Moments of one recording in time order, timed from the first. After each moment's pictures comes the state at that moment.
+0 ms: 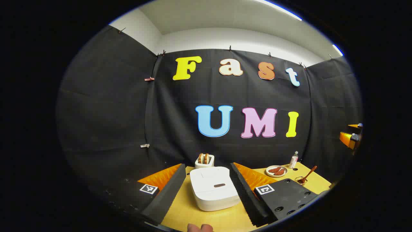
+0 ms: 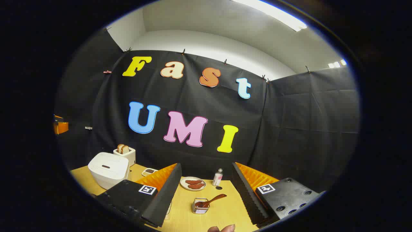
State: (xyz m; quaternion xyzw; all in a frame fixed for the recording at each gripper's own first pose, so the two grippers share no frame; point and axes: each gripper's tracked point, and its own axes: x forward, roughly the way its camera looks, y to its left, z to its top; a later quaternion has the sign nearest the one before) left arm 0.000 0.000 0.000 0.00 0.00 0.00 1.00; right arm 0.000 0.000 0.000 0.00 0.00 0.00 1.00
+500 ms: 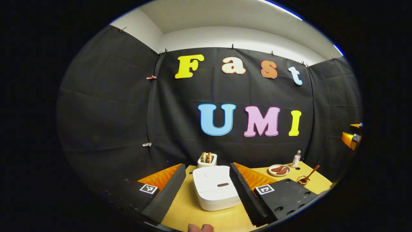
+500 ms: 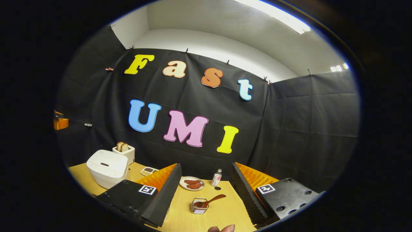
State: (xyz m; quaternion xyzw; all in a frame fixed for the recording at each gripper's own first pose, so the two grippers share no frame) left arm 0.007 0.008 -0.001 0.01 0.00 0.01 1.00; right arm 0.002 0.008 -0.005 -0.02 0.00 0.00 1.00
